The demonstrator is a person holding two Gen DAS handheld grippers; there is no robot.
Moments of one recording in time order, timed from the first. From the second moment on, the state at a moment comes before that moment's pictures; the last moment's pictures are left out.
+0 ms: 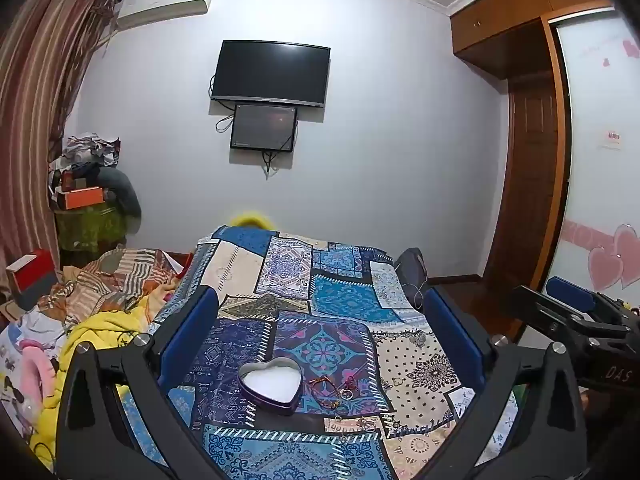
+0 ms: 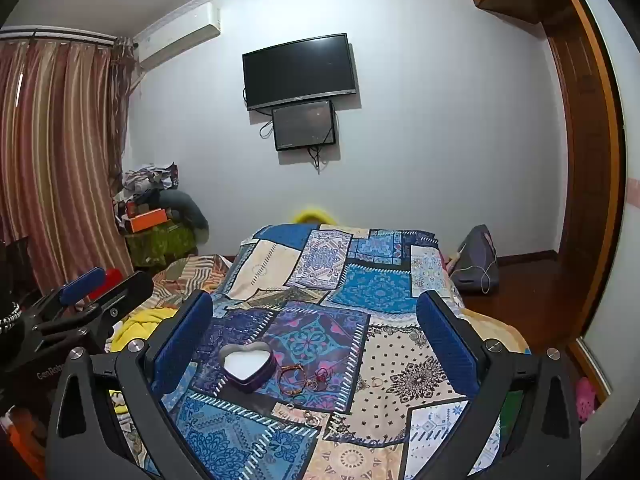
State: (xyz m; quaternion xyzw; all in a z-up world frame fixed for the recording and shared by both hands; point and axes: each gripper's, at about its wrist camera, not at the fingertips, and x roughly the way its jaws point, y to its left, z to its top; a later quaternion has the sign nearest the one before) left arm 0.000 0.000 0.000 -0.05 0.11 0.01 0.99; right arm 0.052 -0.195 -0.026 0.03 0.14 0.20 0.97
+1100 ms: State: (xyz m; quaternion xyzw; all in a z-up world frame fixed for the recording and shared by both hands) left arm 0.004 0.005 -0.007 -0.06 0.12 0.01 0.99; right arm 0.053 -0.190 -0.032 0.02 0.15 0.20 0.97
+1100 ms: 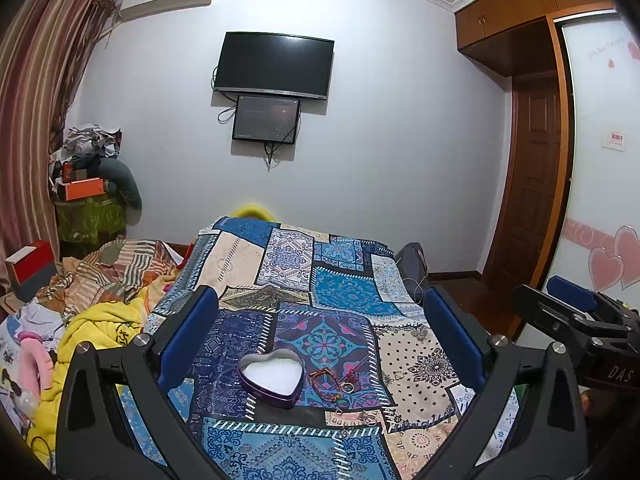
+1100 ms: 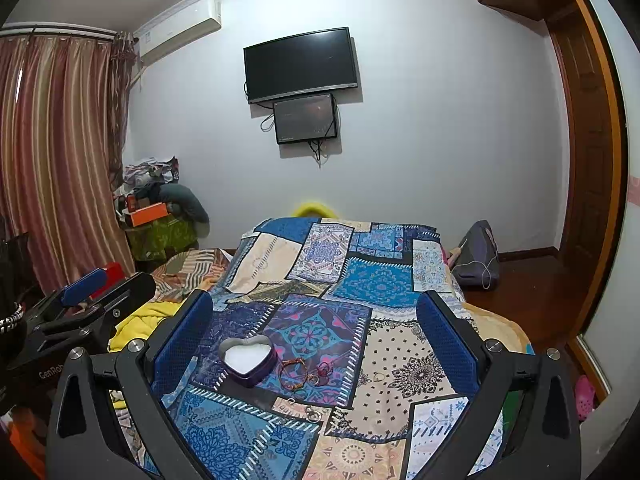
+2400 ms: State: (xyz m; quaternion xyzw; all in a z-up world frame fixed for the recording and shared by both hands) left arm 0.006 0.005 -0.012 -0.07 0.13 0.00 0.99; right arm 0.056 -0.191 -0.037 0.02 0.16 0.19 0.97
